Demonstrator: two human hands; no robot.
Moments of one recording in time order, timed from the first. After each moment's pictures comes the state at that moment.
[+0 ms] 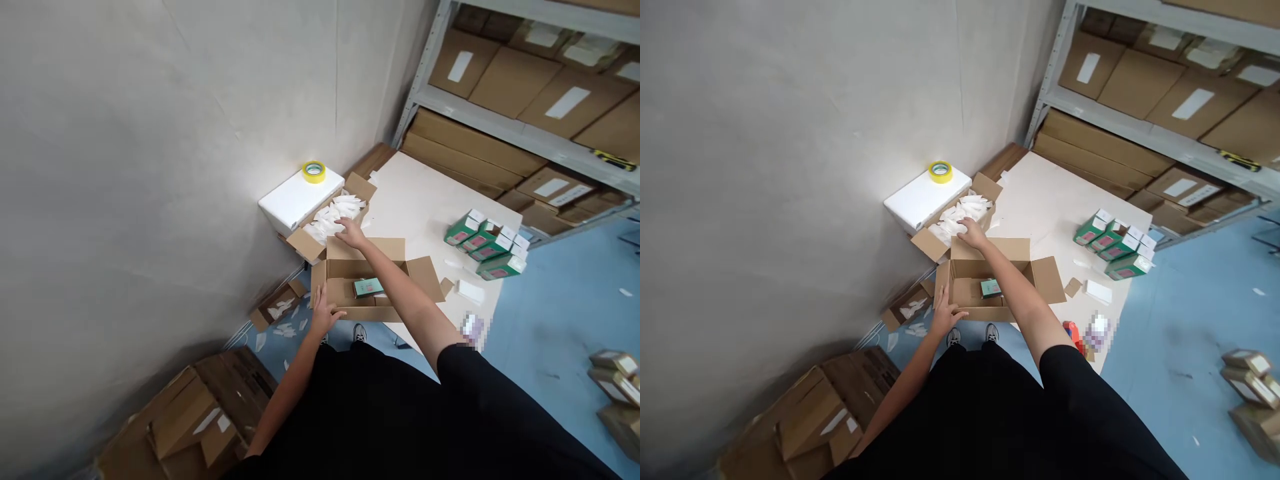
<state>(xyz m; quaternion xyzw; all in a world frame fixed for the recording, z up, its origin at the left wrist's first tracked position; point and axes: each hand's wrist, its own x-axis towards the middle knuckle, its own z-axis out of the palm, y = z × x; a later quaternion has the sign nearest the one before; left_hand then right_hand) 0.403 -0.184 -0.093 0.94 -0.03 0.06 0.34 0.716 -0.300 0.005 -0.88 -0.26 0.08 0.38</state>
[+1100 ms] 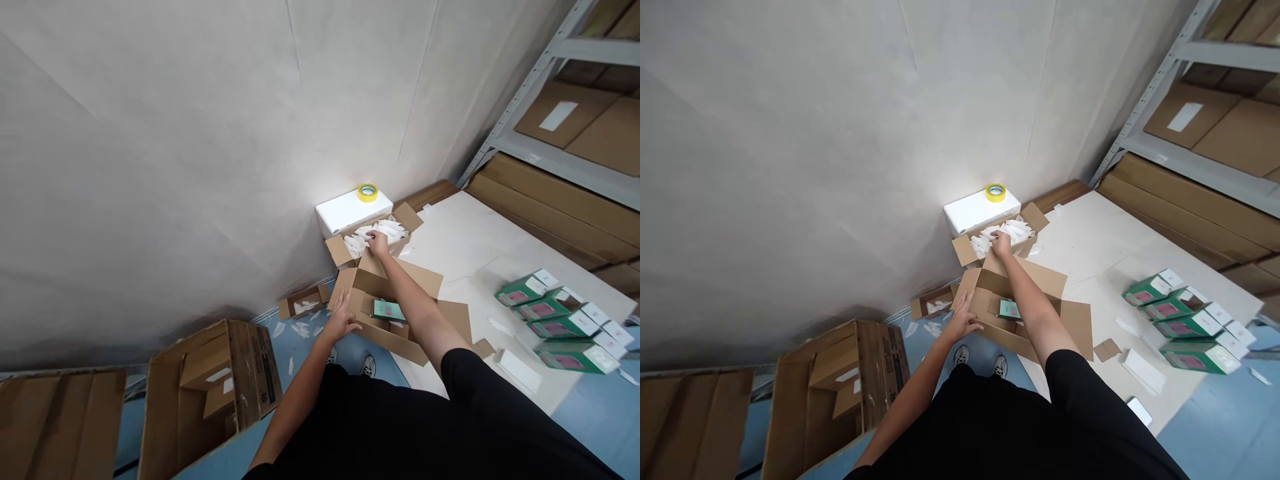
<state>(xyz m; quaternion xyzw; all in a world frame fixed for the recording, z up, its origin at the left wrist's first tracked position) 0.399 -0.217 -0.080 0.95 -0.02 0.07 0.31 0.739 -0.261 -0.002 -0.87 -0.22 0.05 0.44</state>
